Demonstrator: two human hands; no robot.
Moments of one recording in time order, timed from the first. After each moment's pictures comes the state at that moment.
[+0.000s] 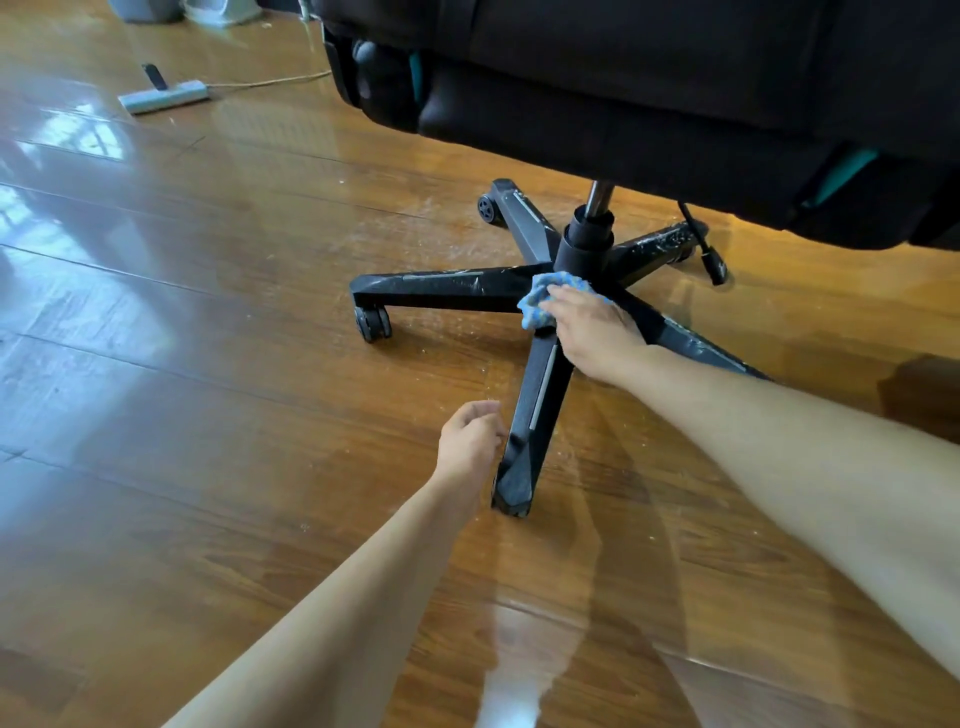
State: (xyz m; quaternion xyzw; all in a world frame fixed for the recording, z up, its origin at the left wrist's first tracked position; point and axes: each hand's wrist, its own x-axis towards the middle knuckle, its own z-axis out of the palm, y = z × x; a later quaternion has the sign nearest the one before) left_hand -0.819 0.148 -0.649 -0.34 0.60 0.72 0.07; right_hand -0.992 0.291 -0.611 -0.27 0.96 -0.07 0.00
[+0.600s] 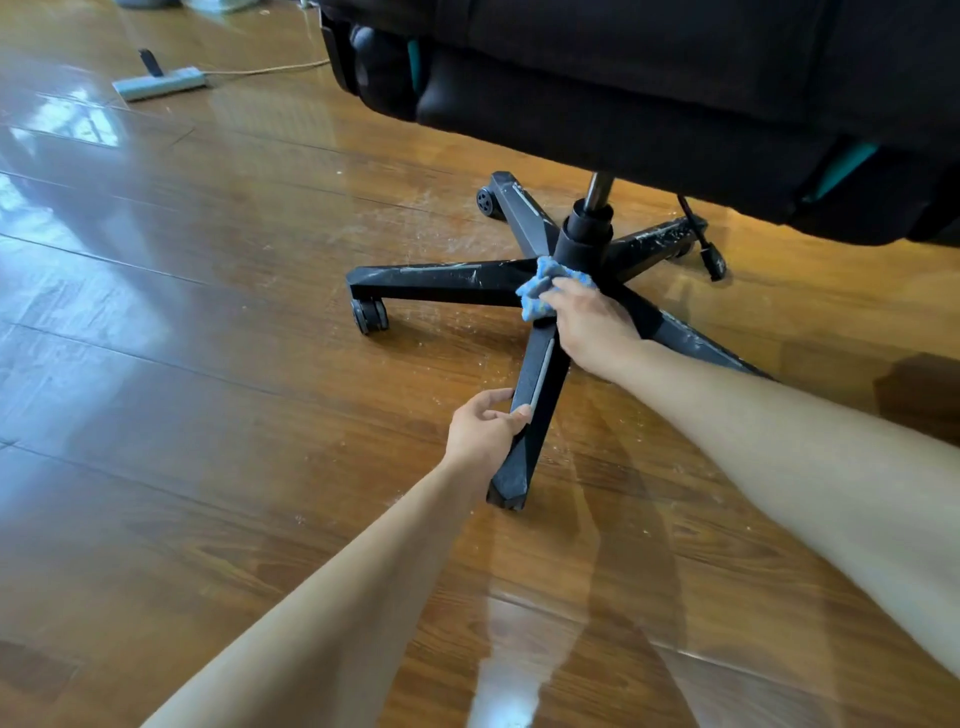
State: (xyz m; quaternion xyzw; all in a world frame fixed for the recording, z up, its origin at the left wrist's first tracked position) left_hand -0.830 0.155 -0.656 -0.27 0.66 0.70 0.08; right_hand -0.992 0.288 -0.606 -0.25 0.97 -0.07 -0.01
